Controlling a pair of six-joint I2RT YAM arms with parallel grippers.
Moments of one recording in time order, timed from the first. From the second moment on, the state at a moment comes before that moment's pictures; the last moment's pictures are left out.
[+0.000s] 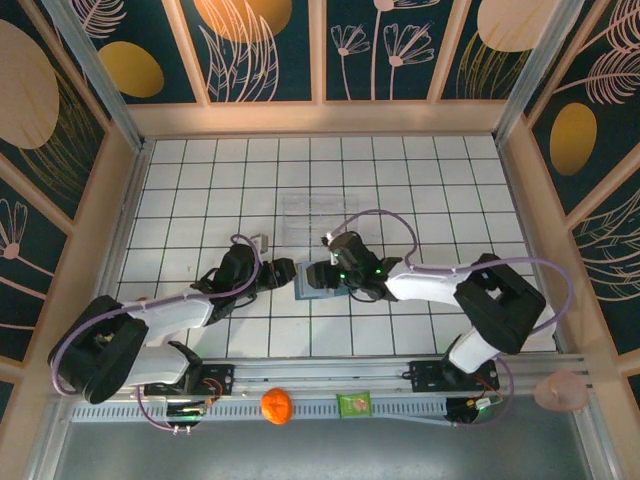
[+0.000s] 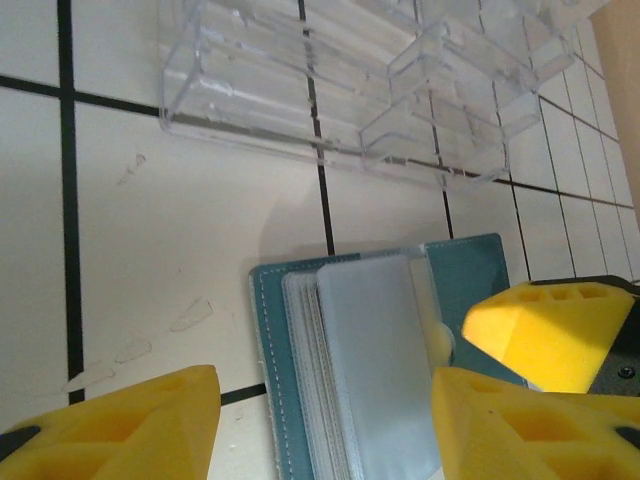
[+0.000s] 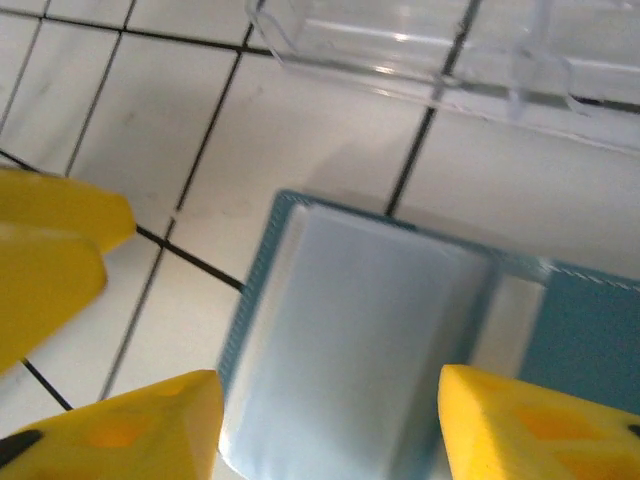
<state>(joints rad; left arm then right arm) -0.62 1.27 0.36 0.30 0.15 -0.83 0.91 1.59 0.75 0.06 -0.06 0.58</state>
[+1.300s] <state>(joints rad) -0.62 1.27 0.35 0.26 0.18 -0.79 1.01 1.73 0.84 -0.01 0.16 0.52</state>
